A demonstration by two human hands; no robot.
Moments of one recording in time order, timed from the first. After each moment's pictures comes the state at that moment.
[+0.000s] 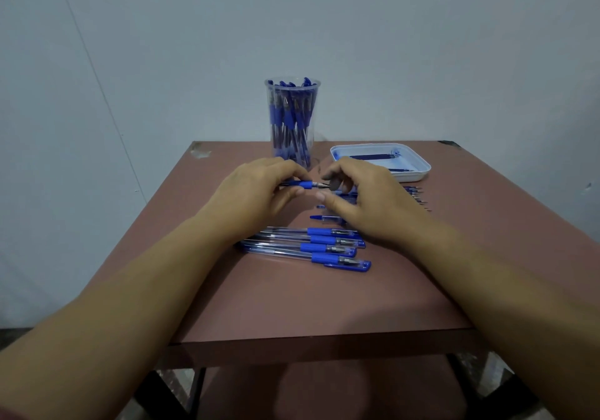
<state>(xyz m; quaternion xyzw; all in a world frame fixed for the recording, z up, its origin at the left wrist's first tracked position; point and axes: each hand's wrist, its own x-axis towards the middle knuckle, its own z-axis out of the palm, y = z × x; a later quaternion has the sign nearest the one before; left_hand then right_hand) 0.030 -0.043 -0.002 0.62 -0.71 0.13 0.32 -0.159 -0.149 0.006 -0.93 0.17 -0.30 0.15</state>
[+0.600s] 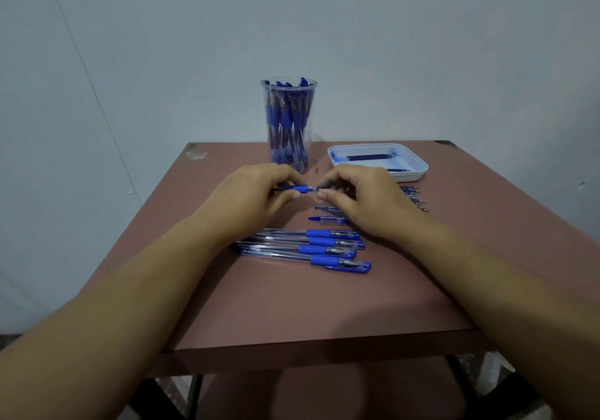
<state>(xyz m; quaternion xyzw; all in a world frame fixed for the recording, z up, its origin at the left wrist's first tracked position) 0.034 -0.045 -0.003 0.66 -0.68 0.06 0.31 -0.152 -0.154 0.002 -0.91 0.19 -0.31 0.20</state>
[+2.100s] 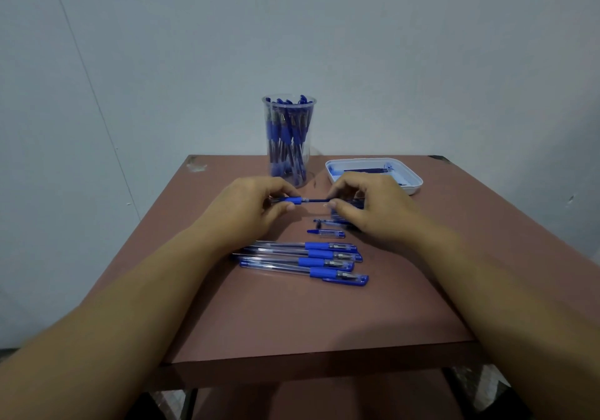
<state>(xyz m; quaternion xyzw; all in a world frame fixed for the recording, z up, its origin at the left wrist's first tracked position) 0.037 -0.044 -0.001 0.68 -0.66 0.04 0.32 -0.164 -0.162 0.013 -0.91 0.21 -0.29 0.20</state>
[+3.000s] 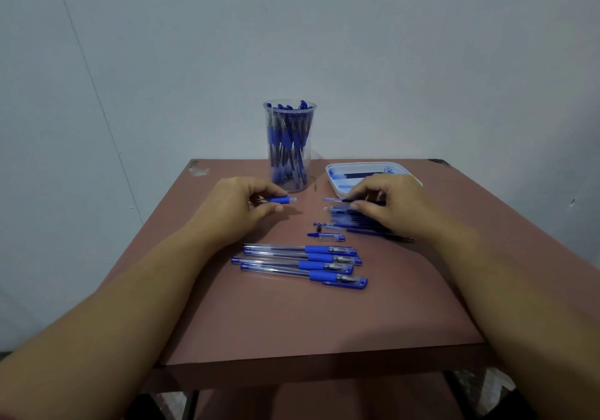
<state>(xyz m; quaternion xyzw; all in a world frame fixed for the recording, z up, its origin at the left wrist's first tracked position) 0.057 -0.046 -0.007 0.68 -0.62 -0.01 0.39 -0.183 -0.194 0.012 -0.92 0.23 -0.27 0.16</state>
